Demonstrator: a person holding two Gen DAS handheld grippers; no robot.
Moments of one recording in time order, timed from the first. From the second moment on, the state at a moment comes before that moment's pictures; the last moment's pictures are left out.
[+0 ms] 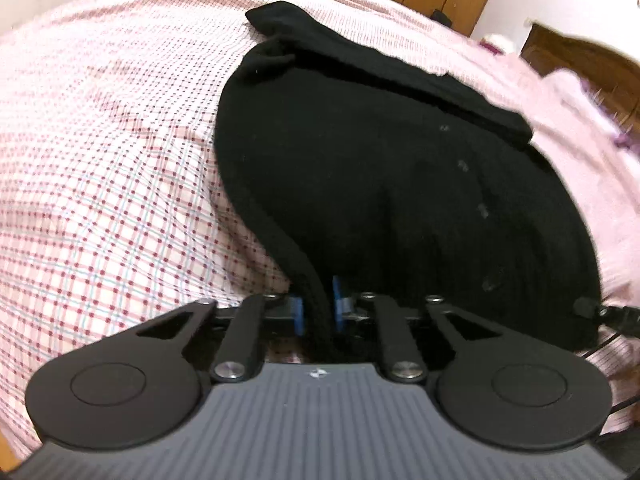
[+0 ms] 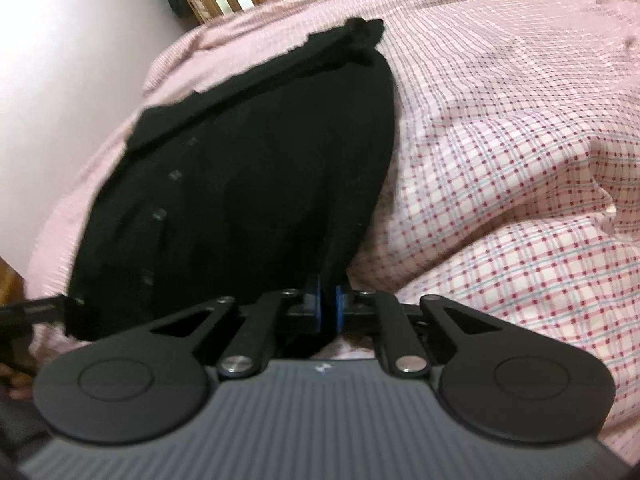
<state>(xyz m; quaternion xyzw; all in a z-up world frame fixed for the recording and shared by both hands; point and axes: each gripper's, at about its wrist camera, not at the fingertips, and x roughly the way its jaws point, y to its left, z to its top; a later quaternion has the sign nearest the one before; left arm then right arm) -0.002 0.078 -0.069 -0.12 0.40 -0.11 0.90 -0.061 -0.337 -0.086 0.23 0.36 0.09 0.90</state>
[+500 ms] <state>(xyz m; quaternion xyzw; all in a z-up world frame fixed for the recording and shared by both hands) 0.013 0.131 -0.021 -0.30 0.33 -0.17 0.88 -0.053 -0.366 -0.053 0.40 0.25 0.15 0.87</state>
